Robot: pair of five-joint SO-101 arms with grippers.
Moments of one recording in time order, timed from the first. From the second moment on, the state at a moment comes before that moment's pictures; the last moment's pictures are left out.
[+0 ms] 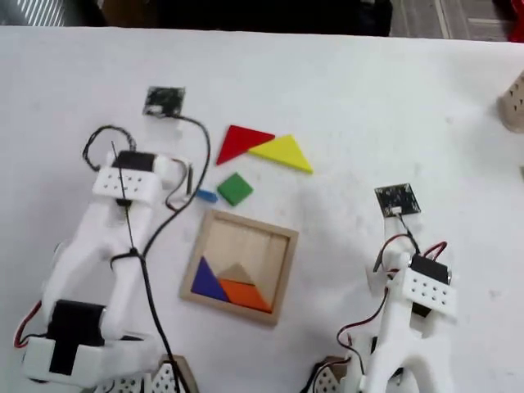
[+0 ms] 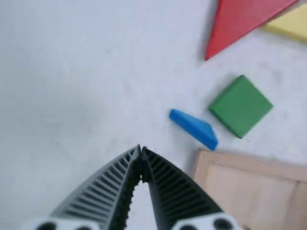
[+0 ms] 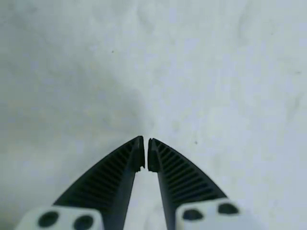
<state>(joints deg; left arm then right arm) 2.1 -7.3 28.7 57.5 2.9 19.4 -43.0 71.3 52.7 34.2</state>
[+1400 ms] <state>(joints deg) 14.3 45.9 -28.4 79.5 -24.7 19.1 -43.0 71.6 52.7 34.2</state>
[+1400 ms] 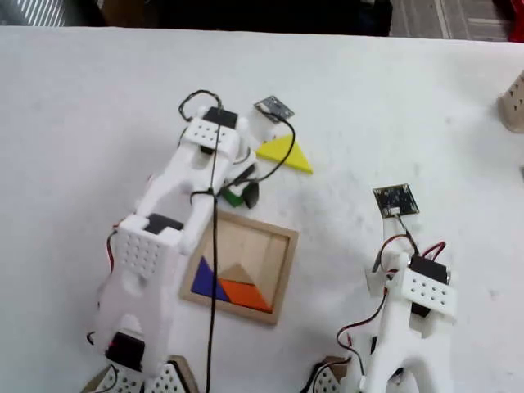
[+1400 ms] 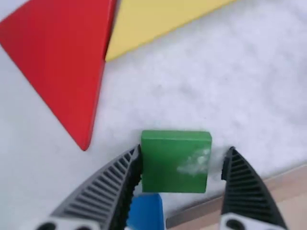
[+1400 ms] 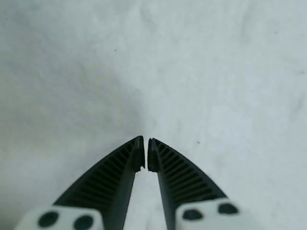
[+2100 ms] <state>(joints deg) 20.8 46.8 -41.9 98.0 -10.2 19.1 -43.0 71.6 52.7 34.2</state>
